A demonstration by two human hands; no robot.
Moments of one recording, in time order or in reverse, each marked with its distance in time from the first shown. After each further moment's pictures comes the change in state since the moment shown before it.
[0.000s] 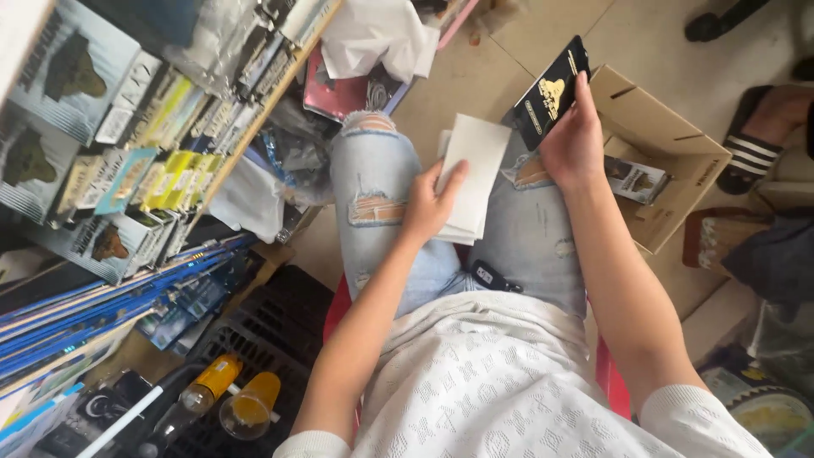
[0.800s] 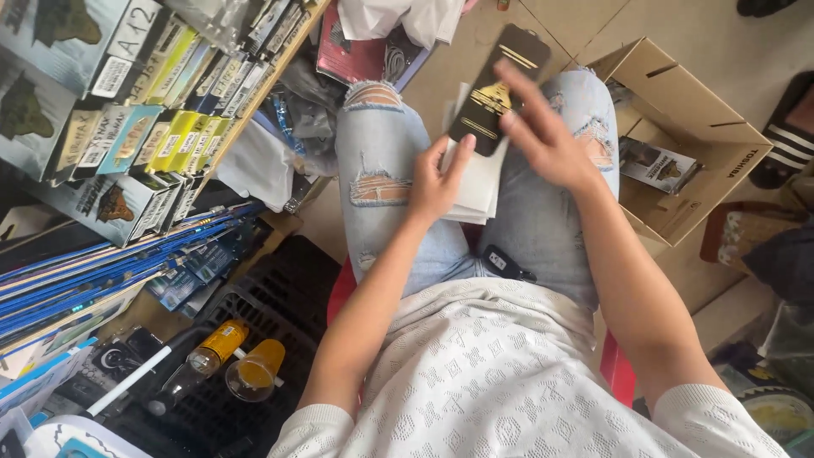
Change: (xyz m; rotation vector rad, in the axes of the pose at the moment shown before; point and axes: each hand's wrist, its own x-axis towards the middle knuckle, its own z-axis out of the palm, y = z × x) left_hand -0.010 -0.002 -0.008 -0.111 0.099 0.048; right_hand -0.044 0.023 0.035 -1.241 -0.670 -0.429
